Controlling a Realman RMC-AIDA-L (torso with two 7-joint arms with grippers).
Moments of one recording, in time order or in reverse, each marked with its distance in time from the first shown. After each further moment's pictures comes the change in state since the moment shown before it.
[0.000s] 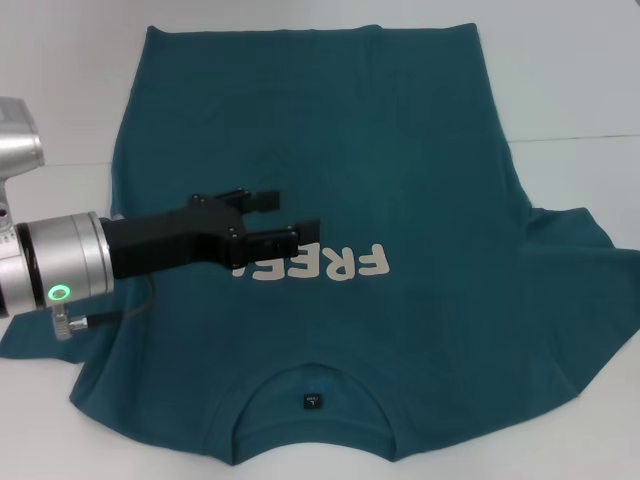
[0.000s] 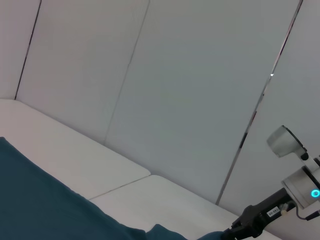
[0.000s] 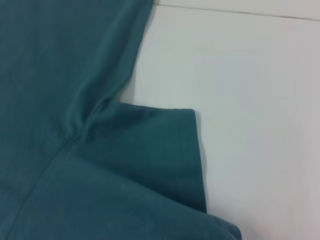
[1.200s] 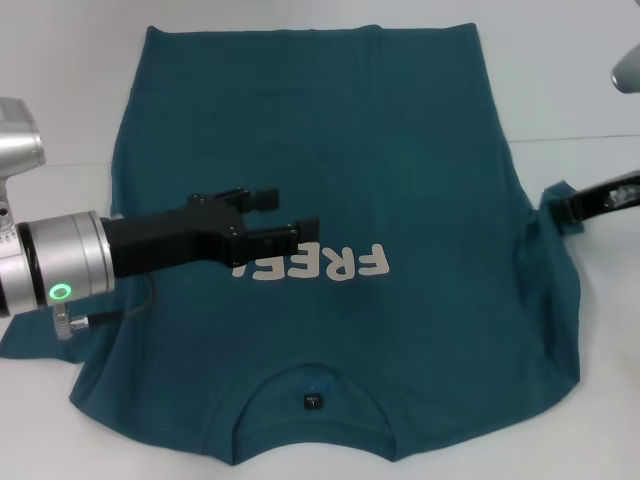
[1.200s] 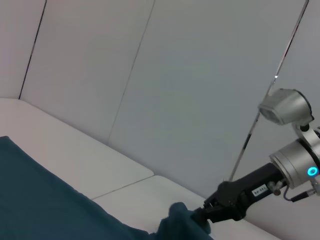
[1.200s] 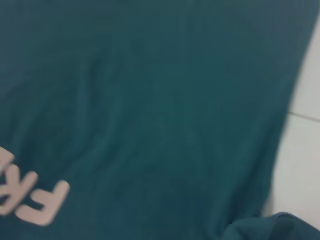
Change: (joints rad) left arm 0.000 -0.002 0.000 0.000 -0.002 -0.008 -0.008; right arm 0.101 0.093 -0.102 -0.147 0.064 -0.072 -0.006
